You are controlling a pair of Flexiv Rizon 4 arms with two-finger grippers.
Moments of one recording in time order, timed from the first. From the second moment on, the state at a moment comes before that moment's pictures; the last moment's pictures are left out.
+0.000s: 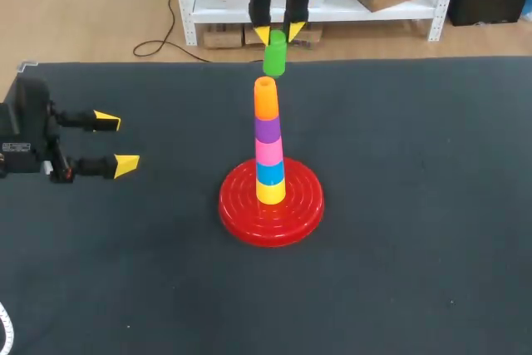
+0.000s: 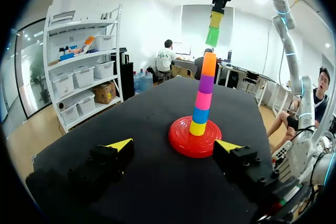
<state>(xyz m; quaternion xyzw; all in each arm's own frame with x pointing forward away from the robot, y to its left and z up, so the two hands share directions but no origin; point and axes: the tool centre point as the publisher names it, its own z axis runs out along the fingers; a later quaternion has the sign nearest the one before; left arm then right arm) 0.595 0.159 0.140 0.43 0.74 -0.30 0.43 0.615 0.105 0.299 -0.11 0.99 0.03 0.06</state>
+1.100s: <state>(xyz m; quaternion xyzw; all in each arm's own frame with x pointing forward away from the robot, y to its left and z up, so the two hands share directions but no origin) 0.595 0.159 0.140 0.43 0.74 -0.30 0.43 0.608 0.114 0.276 -0.12 0.99 0.02 0.04</state>
